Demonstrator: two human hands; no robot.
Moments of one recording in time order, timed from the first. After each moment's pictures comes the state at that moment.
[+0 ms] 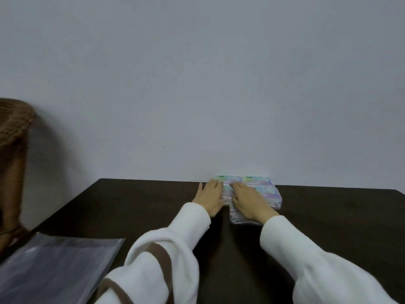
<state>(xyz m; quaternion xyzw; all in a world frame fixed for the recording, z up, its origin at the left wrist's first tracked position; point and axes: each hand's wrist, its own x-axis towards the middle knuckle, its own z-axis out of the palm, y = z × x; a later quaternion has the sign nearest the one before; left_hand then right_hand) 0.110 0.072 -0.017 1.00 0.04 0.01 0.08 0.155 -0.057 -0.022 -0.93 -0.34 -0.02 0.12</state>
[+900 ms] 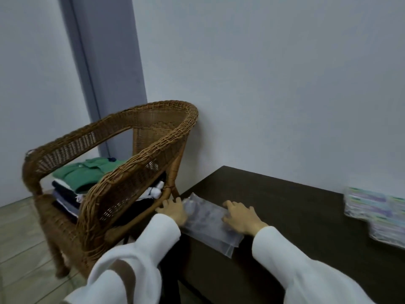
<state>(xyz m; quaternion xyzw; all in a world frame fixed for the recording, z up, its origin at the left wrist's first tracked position) -0.206 0.292 -0.037 0.86 0.51 0.02 0.02 -0.062 0.161 -0.030 -0.82 -0.55 0.10 0.11</state>
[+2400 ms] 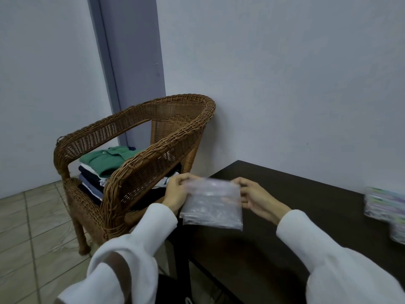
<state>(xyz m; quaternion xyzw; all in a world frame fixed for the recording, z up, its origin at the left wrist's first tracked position) -0.248 0.267 -0.004 0.68 0.27 0.44 0.52 -0.070 0.153 -0.002 -0.52 -0.43 0.46 0.57</state>
